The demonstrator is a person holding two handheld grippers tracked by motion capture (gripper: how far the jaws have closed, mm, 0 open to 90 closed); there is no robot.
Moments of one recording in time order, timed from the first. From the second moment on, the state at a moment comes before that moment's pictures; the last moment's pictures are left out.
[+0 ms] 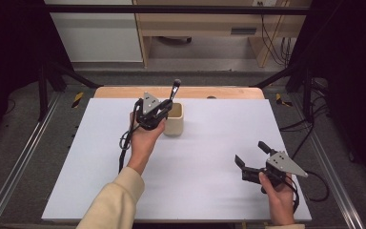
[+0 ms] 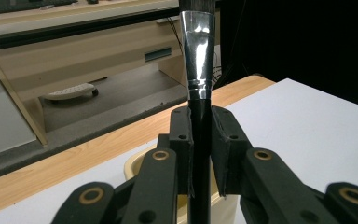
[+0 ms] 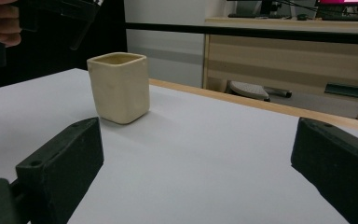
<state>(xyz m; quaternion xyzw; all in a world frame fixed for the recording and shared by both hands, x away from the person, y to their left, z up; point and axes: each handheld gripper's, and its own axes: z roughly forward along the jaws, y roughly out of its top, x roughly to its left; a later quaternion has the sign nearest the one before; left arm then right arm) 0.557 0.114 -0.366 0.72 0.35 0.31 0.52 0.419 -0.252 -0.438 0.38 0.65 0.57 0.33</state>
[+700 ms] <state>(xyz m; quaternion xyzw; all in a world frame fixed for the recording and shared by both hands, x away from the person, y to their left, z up) 0.564 0.119 -0.365 0.70 0.35 0.31 0.54 0.419 -0.253 -0.438 0.38 0.65 0.57 0.33</state>
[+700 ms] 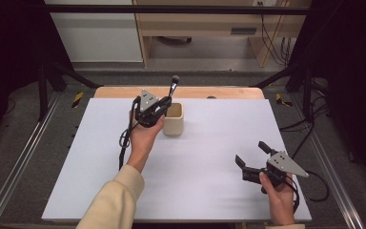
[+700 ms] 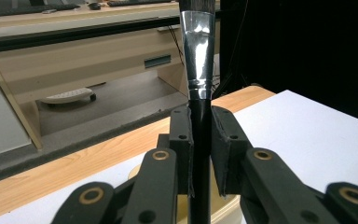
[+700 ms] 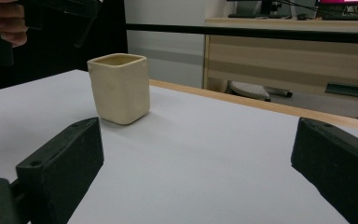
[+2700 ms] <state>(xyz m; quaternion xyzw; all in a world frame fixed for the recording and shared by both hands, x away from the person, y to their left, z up) 0.580 0.115 -0.380 0.68 0.37 0.31 0.55 0.419 -0.254 -0.439 0.38 0.65 0.57 0.33</state>
